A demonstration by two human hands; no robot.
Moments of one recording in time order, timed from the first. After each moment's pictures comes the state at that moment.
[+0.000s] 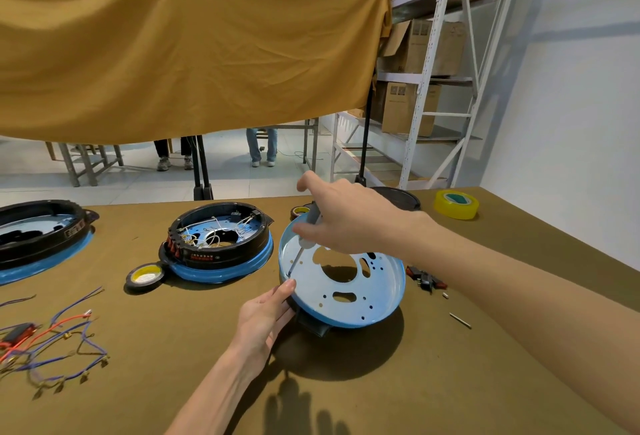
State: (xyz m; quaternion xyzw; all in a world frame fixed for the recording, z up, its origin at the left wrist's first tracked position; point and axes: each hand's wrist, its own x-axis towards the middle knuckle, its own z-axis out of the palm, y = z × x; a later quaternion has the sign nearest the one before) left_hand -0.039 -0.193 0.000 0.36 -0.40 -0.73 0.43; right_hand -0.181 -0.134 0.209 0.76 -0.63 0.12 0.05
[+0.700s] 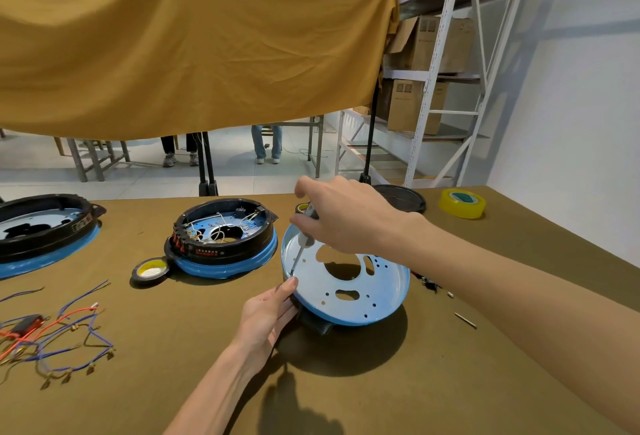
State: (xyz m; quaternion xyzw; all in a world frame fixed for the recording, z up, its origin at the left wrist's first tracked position) left_hand -0.038 -0.192 0.001 0.35 -0.39 -0.74 0.43; right_hand -0.173 -0.139 0.203 0.77 -0.62 0.11 0.12
